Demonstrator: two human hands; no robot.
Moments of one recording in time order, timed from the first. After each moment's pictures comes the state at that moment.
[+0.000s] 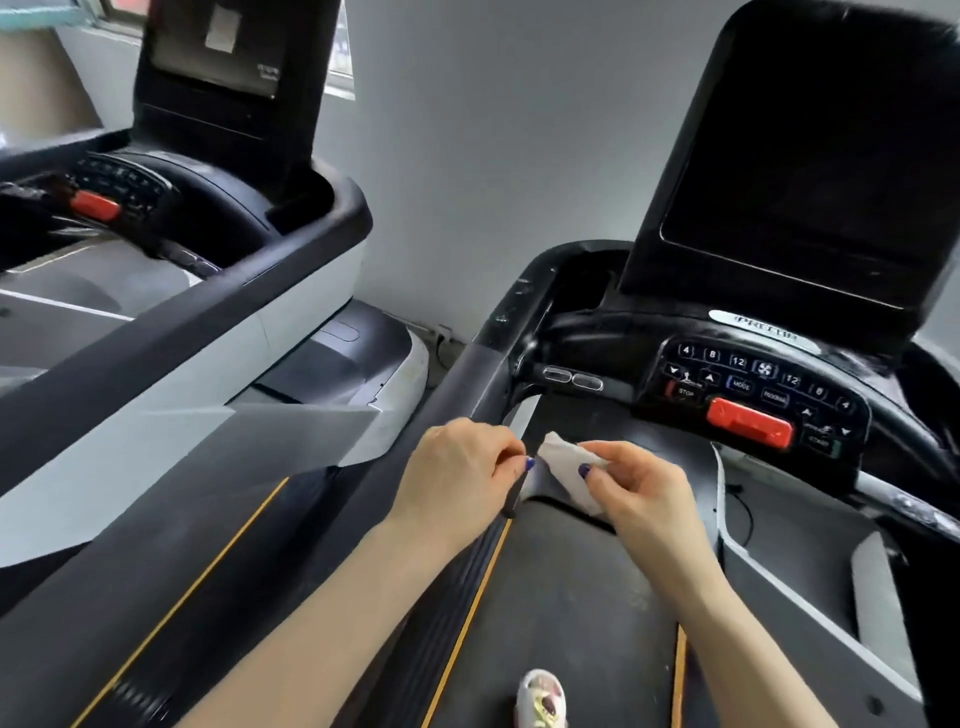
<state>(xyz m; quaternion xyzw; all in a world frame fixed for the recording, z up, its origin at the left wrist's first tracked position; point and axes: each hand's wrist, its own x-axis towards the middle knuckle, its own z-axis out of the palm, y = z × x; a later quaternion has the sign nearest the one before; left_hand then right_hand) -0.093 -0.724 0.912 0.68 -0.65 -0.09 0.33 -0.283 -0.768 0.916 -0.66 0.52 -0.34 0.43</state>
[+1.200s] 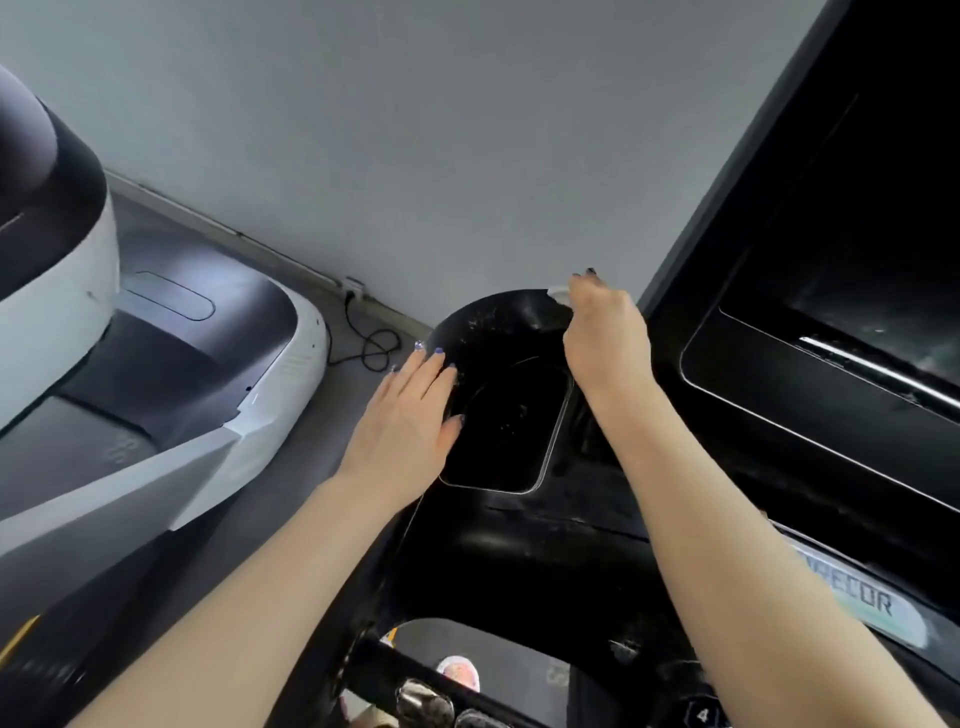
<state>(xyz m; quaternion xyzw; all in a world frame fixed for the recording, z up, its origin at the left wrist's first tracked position) -0.027 -1.271 0.782 0.70 -0.67 -0.12 0.22 -0.188 -1.412 0.872 -0.79 0.60 -0.07 0.04</state>
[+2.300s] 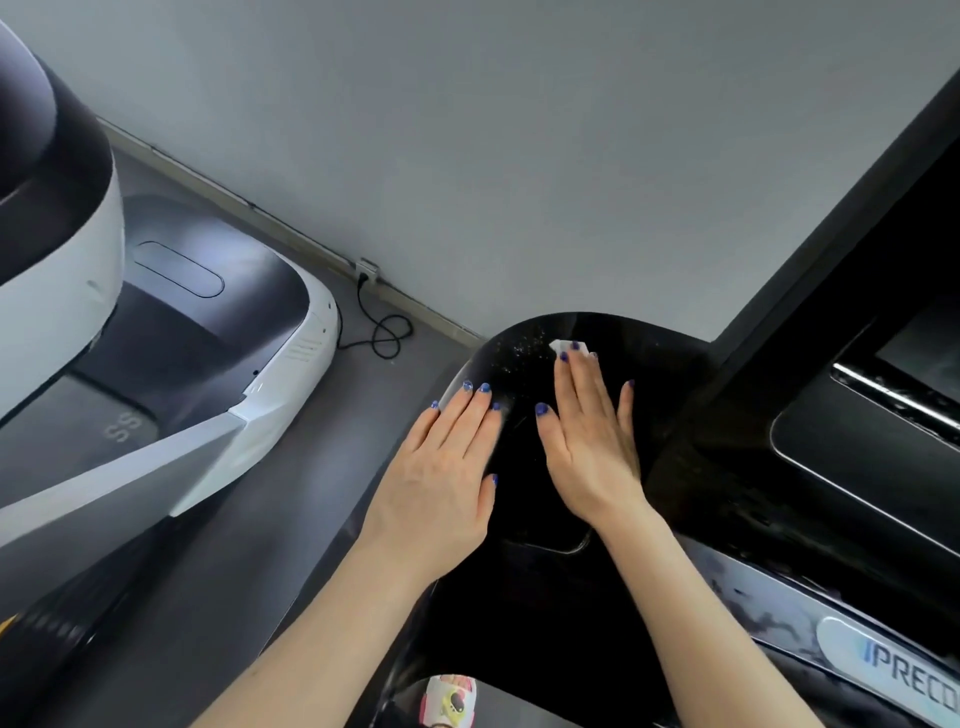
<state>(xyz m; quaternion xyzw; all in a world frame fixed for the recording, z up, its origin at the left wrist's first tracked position) -0.024 -1.273 0.752 0.69 -0.70 -0.05 0.19 -0.179 -1.384 0.780 -0.85 0.52 0.04 0.10</state>
